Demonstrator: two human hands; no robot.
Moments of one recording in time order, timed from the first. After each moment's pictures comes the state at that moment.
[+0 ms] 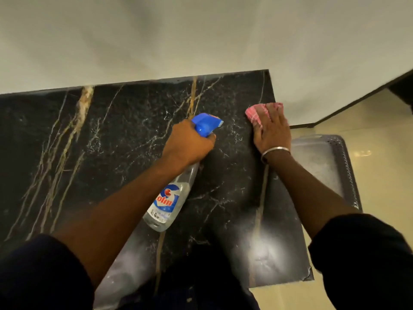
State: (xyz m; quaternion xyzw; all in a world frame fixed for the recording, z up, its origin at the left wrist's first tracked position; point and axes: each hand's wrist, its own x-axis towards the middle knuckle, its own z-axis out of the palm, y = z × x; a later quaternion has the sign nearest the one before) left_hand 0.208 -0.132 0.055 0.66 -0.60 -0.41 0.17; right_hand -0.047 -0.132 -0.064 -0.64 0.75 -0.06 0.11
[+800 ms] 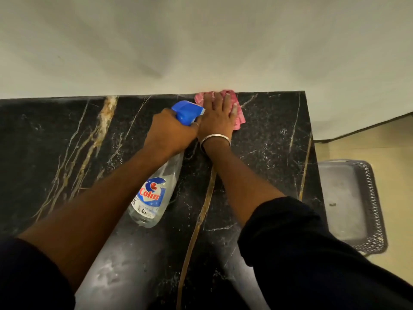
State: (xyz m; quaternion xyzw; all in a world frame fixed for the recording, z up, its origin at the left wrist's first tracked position) left_hand 0.304 -0.226 0.045 0.69 -0.58 -0.37 0.20; right_hand 0.189 -0.261 -0.046 -0.65 0.75 0.01 0.13
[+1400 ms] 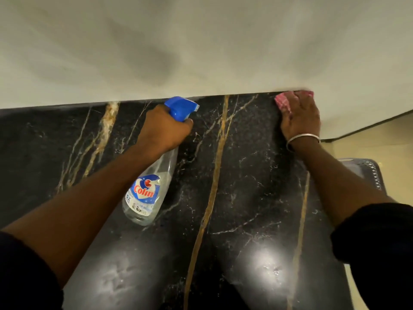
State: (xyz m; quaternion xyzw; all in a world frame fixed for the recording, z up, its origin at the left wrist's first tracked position) left_hand 0.318 -0.236 0.057 0.68 -0.60 -0.37 0.20; right_hand -0.025 -0.245 -0.054 -0.60 0.79 -0.07 0.09
